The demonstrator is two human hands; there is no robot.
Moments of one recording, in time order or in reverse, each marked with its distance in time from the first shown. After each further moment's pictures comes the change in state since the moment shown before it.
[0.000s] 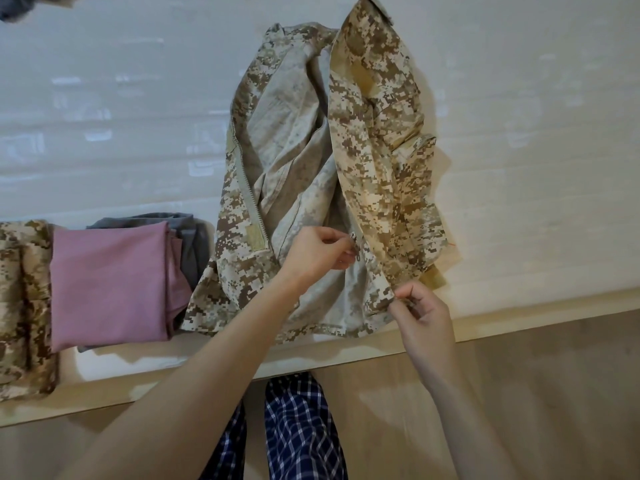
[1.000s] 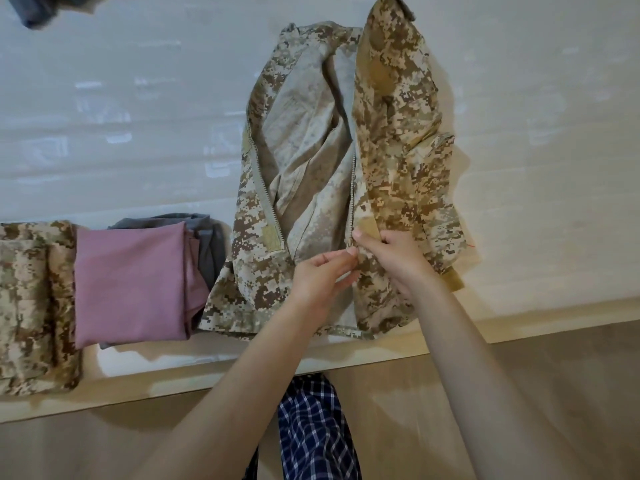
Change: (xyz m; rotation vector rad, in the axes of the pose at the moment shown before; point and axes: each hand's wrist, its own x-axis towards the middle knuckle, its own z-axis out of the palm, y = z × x) left_hand -0.028 -0.019 0.002 -0.656 0.118 -0.250; right_hand 0.100 -0.014 0.042 -0.140 -0.197 0.391
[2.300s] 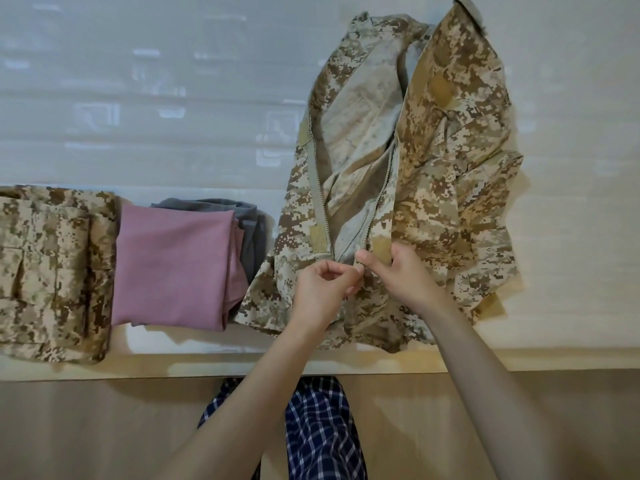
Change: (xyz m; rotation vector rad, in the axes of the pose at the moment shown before) left_hand -0.001 0.009 -0.066 0.273 0.155 0.247; right_hand 0.009 -0.005 0.055 -0.221 -0.222 -0.364
